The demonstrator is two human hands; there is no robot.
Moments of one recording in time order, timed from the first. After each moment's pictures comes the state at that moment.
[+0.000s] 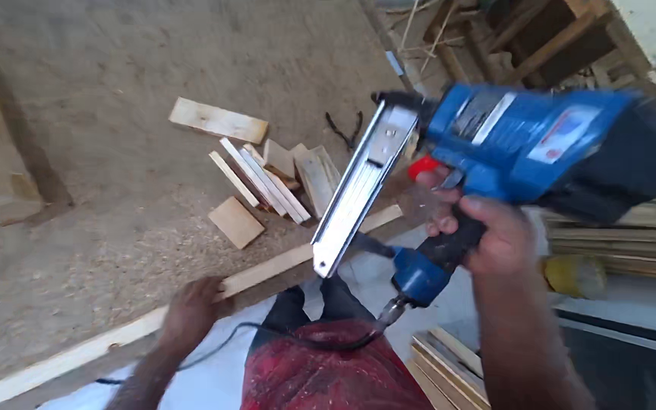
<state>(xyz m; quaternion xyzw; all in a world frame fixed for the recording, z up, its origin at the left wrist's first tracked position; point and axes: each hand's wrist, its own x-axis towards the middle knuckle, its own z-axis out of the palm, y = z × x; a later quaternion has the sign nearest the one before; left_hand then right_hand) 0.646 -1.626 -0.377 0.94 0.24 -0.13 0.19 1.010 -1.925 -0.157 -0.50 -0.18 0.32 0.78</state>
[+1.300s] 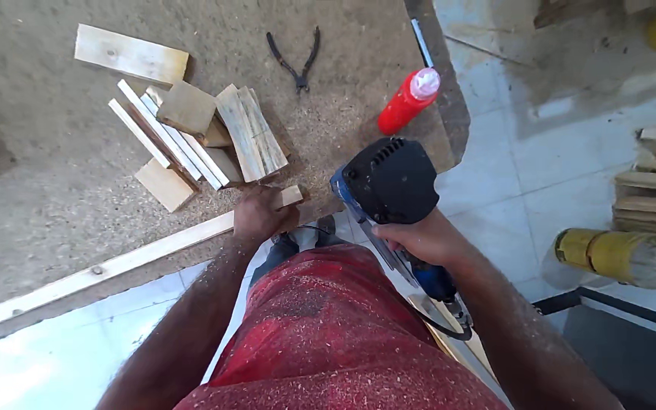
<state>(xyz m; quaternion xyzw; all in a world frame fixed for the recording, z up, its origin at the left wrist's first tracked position) 0.916 -1.784 -0.383 0.92 0.30 -0.09 0.22 1.110 -2.055 -0.246 -0.79 -0.17 0.49 0.32</state>
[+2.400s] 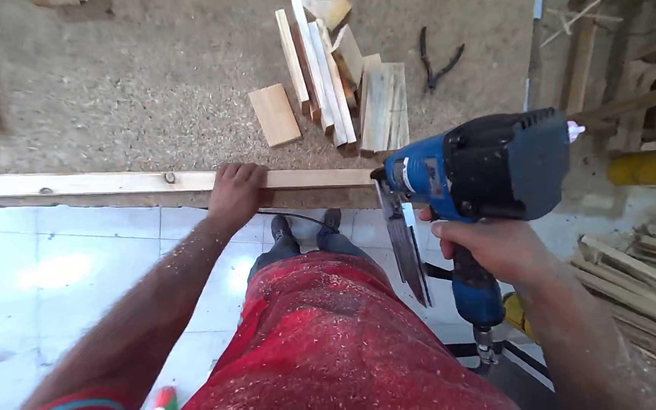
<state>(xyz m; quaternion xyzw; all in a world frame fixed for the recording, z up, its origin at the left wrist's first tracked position) 0.680 -1.679 -0.392 0.94 0.30 0.00 0.17 0.982 -1.932 -0.174 -0.81 -0.20 0.47 0.30</state>
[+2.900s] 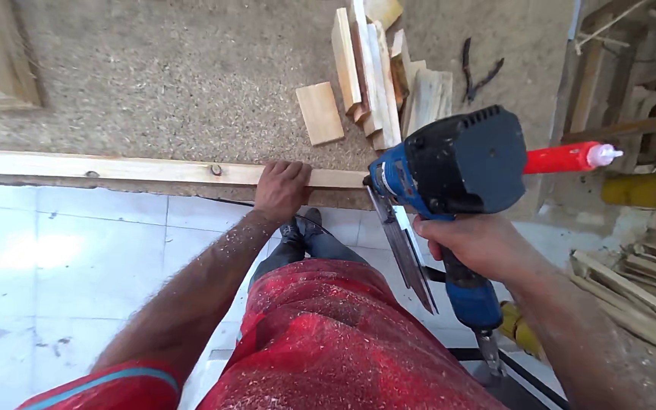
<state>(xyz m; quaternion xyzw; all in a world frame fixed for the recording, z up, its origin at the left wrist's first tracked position) 0.671 -1.676 -0.418 0.94 0.27 0.10 0.16 0.906 -1.851 -0.180 -0.81 -0.27 0.49 0.19</state>
